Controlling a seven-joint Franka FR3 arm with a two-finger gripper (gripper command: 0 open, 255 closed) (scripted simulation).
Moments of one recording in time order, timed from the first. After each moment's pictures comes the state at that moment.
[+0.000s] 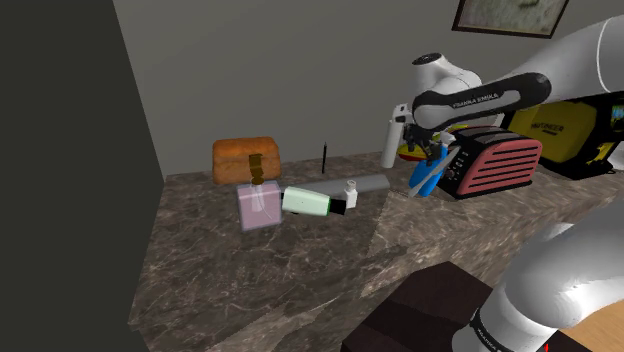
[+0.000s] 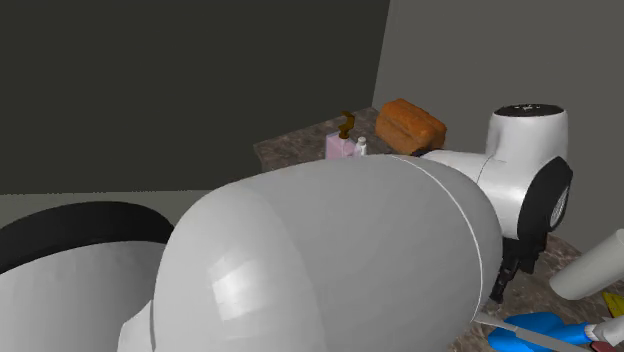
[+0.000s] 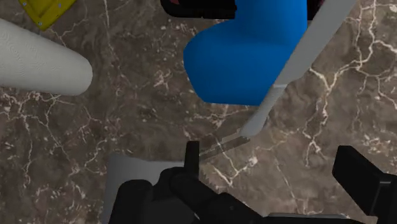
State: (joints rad) arm -0.04 -0.40 -0.30 -2.38 -0.57 2.05 -1.31
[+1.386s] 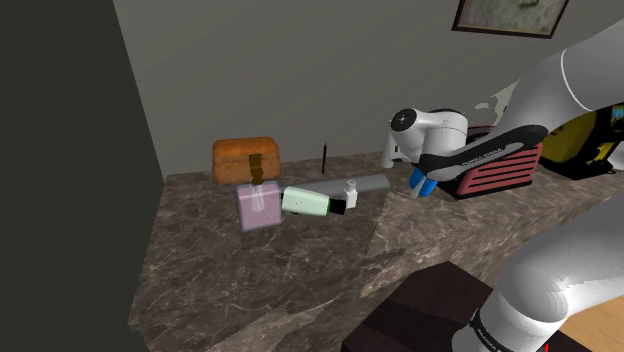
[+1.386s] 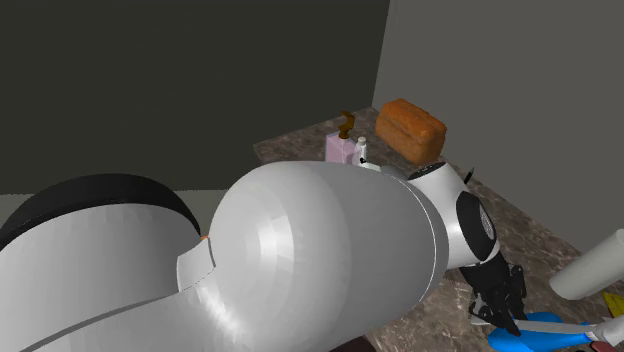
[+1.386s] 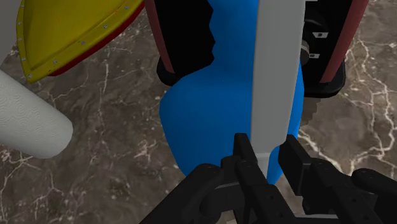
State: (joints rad) arm -0.17 -0.36 -0.16 -2.60 -1.11 2.16 -0.92
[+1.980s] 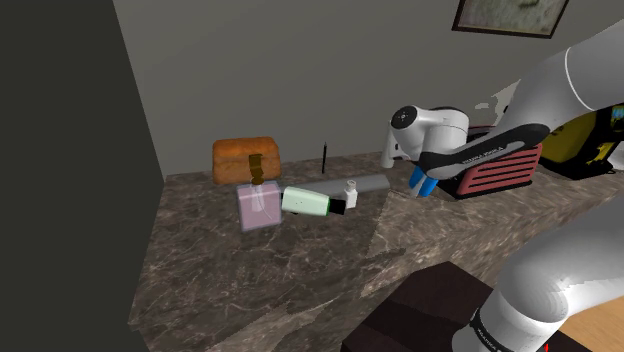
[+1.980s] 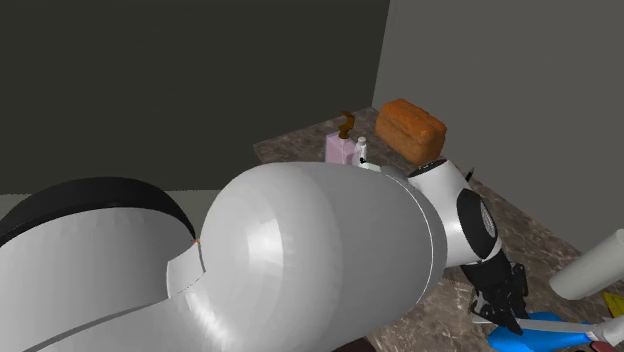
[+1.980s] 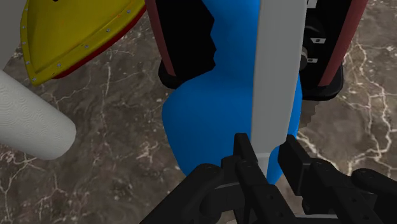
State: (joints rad) arm -0.17 -0.37 -0.15 -2.60 -1.10 2.15 -0.94
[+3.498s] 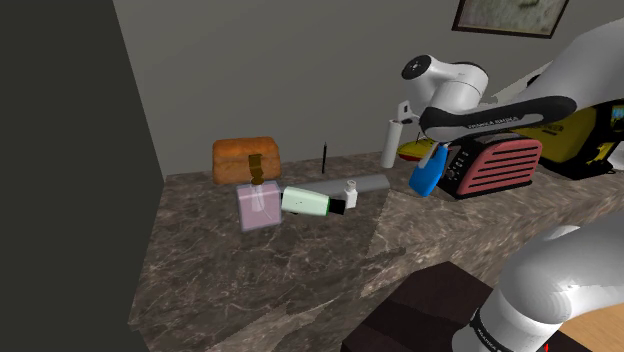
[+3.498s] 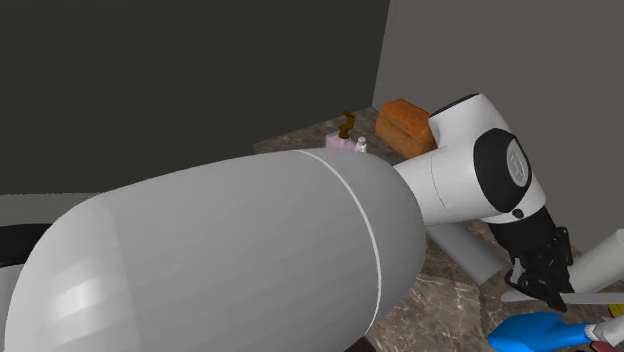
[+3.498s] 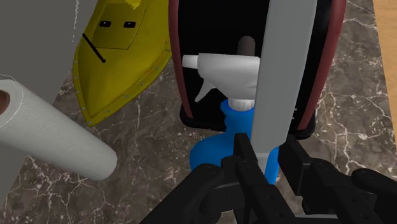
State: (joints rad) arm -0.14 -0.50 -0.13 -2.43 -0.96 1.95 -1.19
